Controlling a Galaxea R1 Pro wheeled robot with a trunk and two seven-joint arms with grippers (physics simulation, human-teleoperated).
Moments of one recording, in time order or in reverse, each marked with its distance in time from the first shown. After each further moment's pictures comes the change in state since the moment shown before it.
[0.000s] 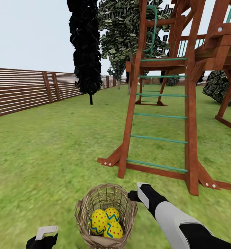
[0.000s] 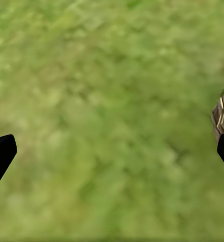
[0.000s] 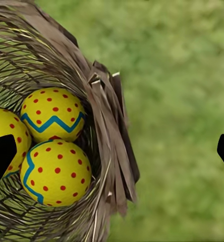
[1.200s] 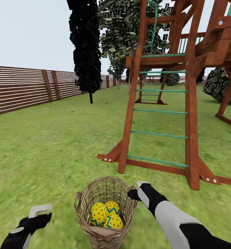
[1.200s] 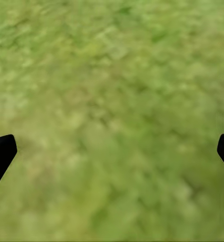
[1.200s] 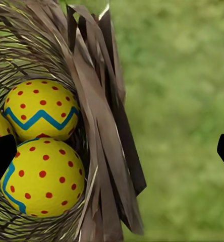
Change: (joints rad) left arm 0.008 0.000 0.104 -0.387 -0.009 0.314 -0.002; right arm -0.002 0.000 0.000 -0.013 0.000 -0.003 0.000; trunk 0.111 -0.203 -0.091
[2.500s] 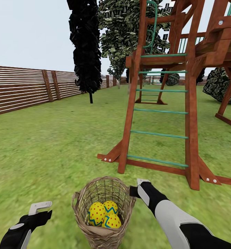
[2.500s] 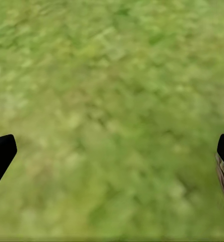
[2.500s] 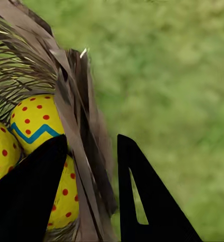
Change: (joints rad) left arm 0.007 -0.011 0.004 -0.089 0.001 0.092 0.001; right arm 0.000 0.000 0.000 -0.031 -0.038 -0.016 -0.001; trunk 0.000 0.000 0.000
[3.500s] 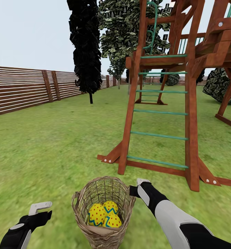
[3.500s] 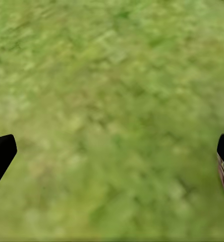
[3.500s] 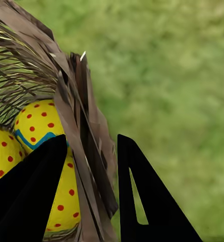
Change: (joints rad) left arm -0.001 0.000 0.000 0.004 -0.003 0.000 0.001; right arm 0.000 0.000 0.001 0.002 -0.016 -0.021 0.000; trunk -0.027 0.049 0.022
